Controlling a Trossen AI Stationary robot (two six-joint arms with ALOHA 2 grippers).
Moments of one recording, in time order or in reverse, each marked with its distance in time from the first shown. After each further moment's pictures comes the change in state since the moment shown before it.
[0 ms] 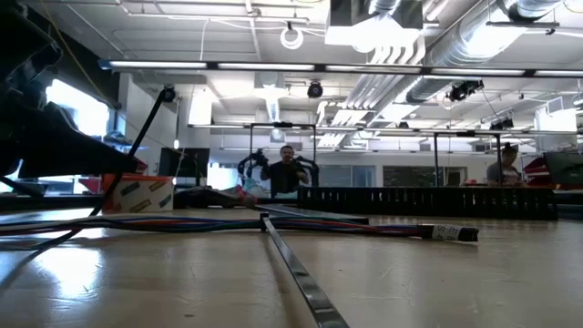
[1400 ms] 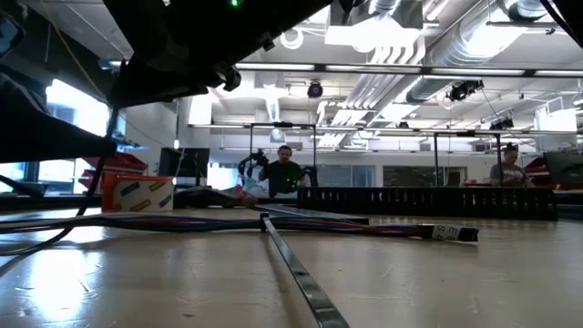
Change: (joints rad) left arm -0.087 0.000 0.000 0.000 -0.079 -0.035; right arm -0.249 0.031 -0.001 -0.097 -0.119 0.022
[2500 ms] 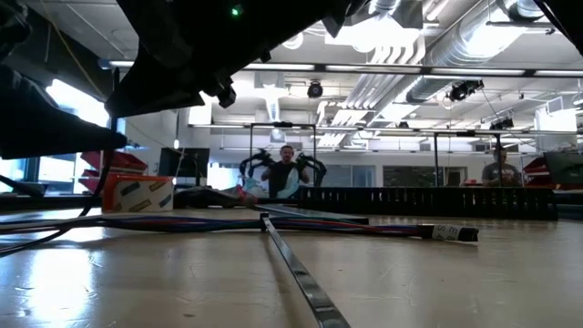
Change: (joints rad) left arm 0.028 0.000 0.002 0.008 -0.047 0.046; right arm -0.042 -0.002 0.000 -0.027 -0.153 0.084
